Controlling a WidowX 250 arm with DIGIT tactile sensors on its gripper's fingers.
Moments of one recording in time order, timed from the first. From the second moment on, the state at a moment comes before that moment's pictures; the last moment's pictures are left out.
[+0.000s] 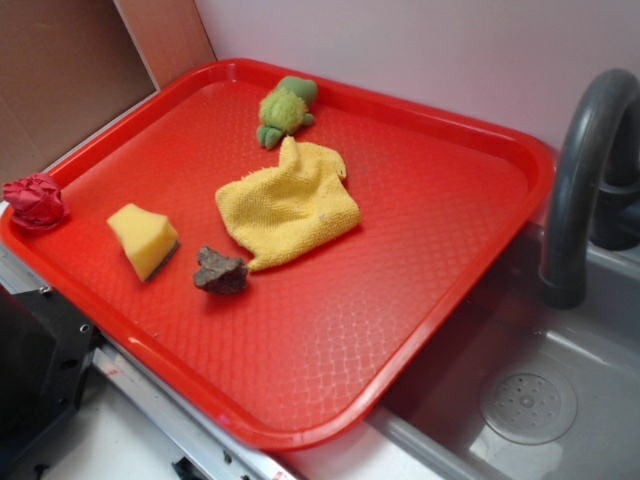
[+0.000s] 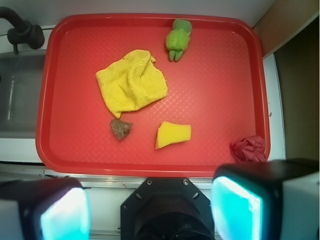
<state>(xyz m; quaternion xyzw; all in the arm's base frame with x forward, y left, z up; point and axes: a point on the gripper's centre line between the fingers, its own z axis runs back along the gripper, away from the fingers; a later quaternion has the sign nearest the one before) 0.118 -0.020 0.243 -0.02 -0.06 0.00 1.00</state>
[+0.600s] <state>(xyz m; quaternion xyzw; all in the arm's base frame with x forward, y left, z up) 0.133 -0.014 0.226 0.01 -0.09 0.07 0.99</state>
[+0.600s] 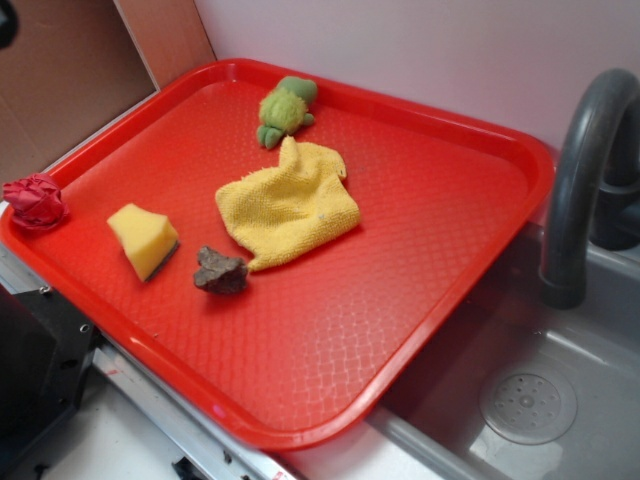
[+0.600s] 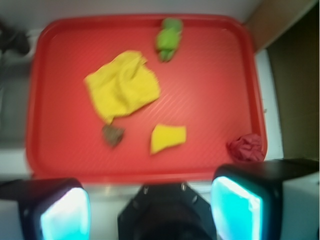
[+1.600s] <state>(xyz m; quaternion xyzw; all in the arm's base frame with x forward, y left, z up) 0.233 -0.021 0.126 0.03 -0.23 0.20 0.95</state>
